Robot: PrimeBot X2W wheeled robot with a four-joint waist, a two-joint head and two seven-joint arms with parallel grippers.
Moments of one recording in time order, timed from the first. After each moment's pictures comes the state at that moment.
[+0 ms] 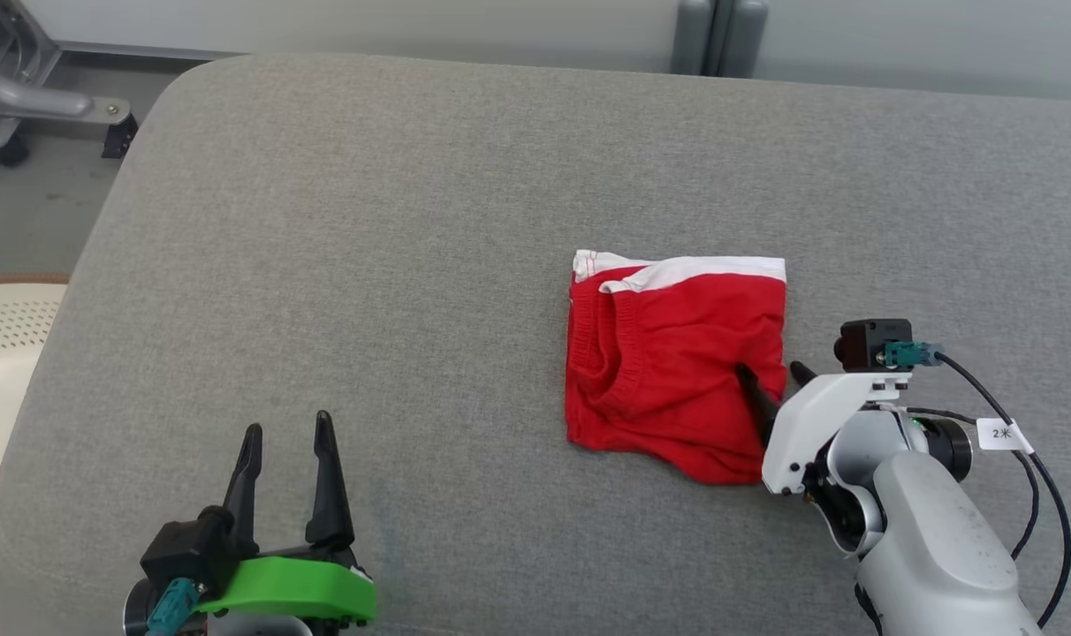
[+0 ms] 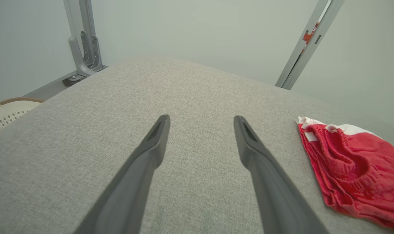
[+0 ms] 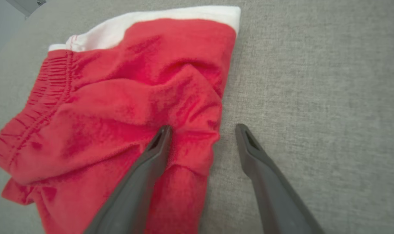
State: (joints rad) left arm 0.00 0.05 -0.16 0.14 -0.38 0.05 -0.26; right arm -0.40 -0.05 0.07 0.60 0.29 0.13 0.21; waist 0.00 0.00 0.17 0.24
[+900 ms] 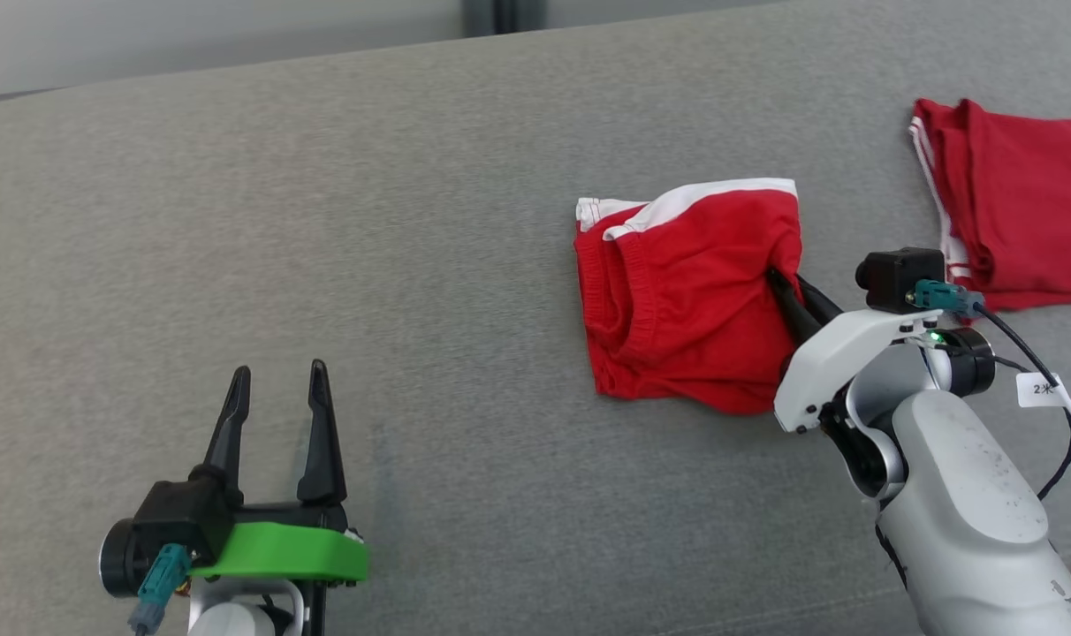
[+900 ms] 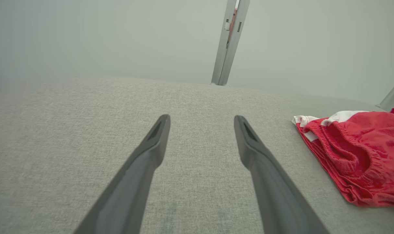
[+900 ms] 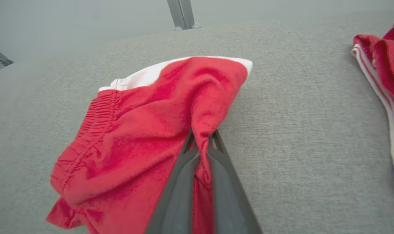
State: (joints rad) left arm -0.05 0.06 -0.14 0.09 -0.29 0.02 -0.26; right arm -0.48 -0.13 0.16 0.51 0.33 0.13 0.09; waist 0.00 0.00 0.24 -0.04
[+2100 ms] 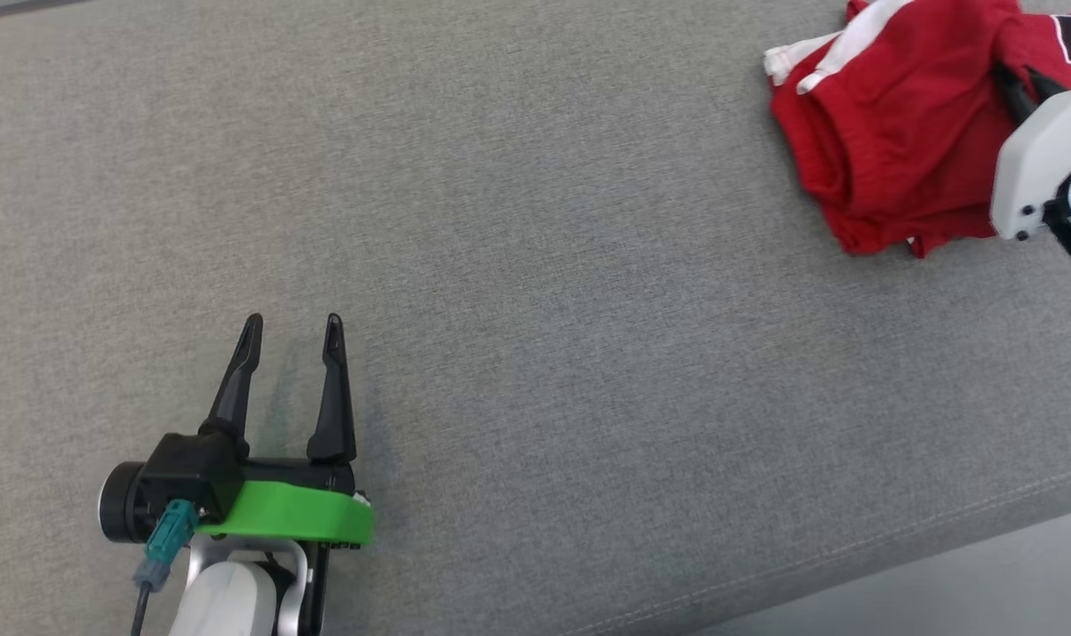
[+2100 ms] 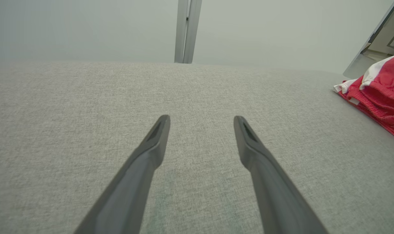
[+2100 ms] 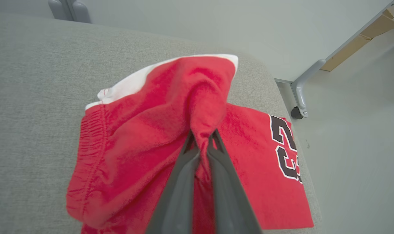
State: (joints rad) left arm -0.14 0.10 -0.19 0.07 -0.27 0.02 -0.23; right arm -0.82 -0.50 0.24 0.57 0.32 0.13 0.25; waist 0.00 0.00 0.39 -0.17
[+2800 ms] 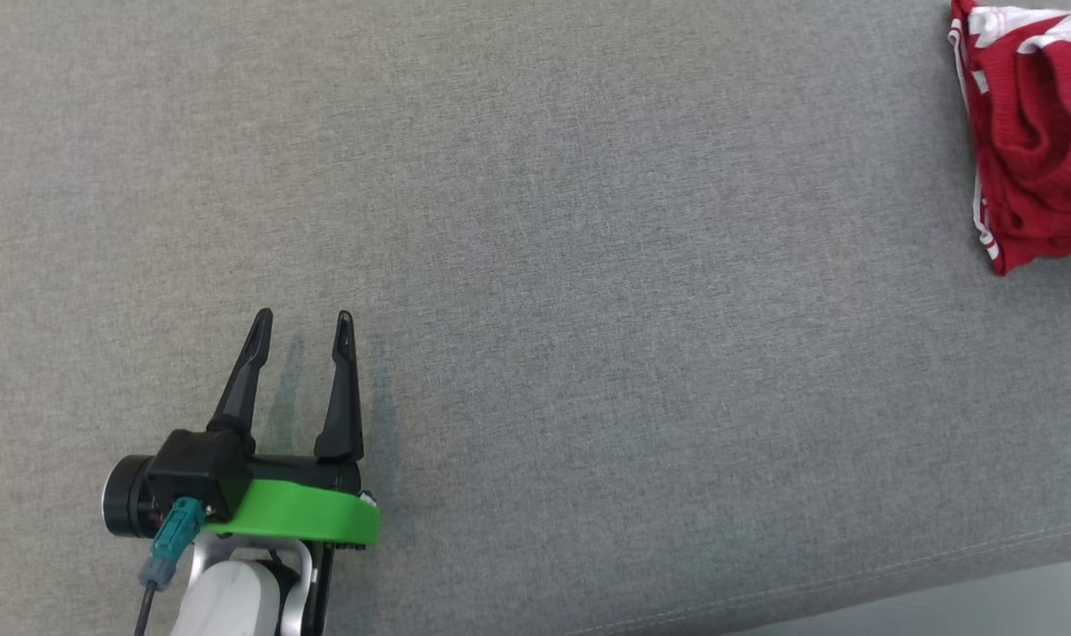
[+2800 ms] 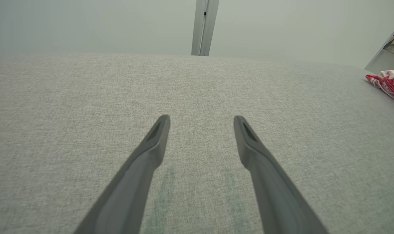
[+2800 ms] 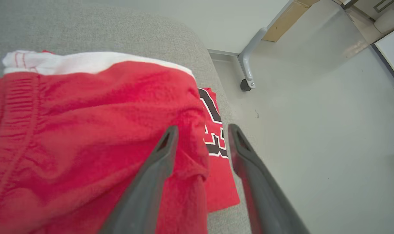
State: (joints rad) left arm -0.14 0.12 -0.22 0.04 -0.27 0.02 -0.22; right arm -0.85 -0.65 0.03 0.83 0.21 0.13 0.19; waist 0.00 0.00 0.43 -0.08
